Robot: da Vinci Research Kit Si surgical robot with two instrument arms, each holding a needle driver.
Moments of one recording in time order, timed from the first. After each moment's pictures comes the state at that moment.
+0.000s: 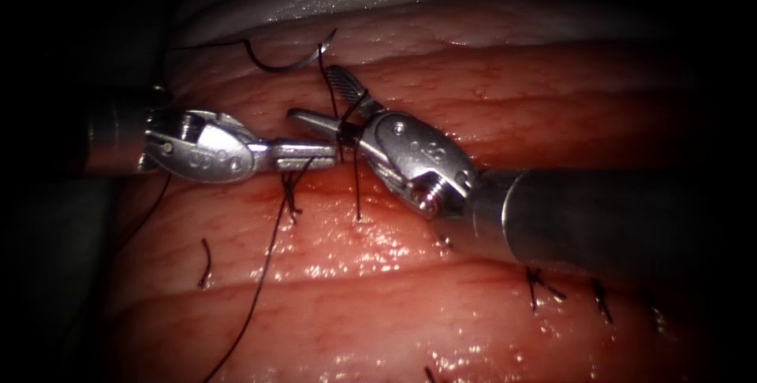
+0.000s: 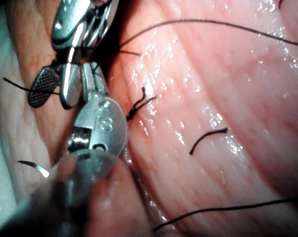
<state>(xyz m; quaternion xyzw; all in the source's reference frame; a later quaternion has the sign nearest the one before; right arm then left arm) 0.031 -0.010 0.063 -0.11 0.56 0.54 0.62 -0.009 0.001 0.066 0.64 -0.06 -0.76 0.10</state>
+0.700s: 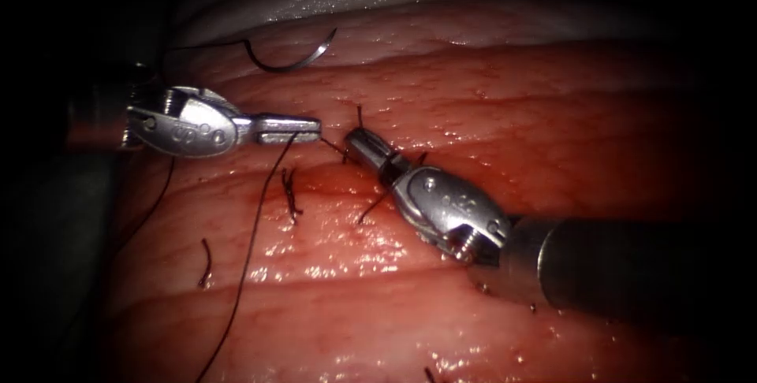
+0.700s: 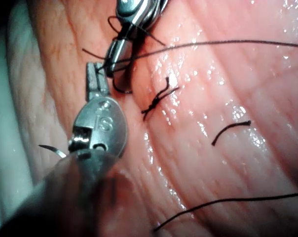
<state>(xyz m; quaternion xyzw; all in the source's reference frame) 0.028 -0.019 0.064 -0.10 0.51 0.51 0.68 -0.008 0.005 0.066 0.63 -0.07 -0.77 0.06</state>
